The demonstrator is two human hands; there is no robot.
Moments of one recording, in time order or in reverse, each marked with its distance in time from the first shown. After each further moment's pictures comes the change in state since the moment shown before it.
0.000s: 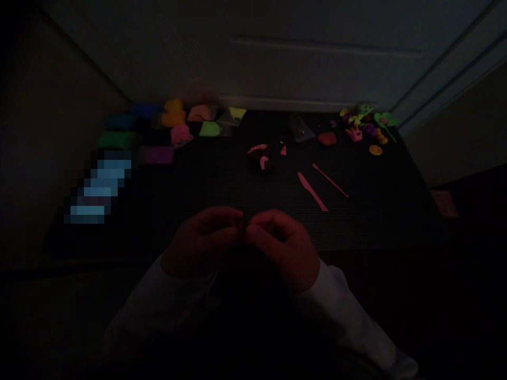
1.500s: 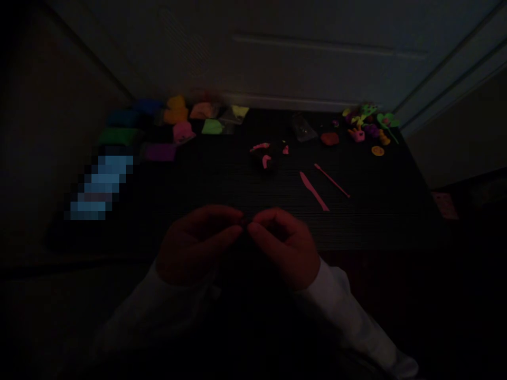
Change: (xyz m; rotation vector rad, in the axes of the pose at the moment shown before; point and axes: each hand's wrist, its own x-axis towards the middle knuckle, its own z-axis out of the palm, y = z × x) left_hand -0.010 0.010 0.007 0.360 0.159 0.147; right_hand 0.001 -0.004 -0.002 -0.166 0.056 -0.004
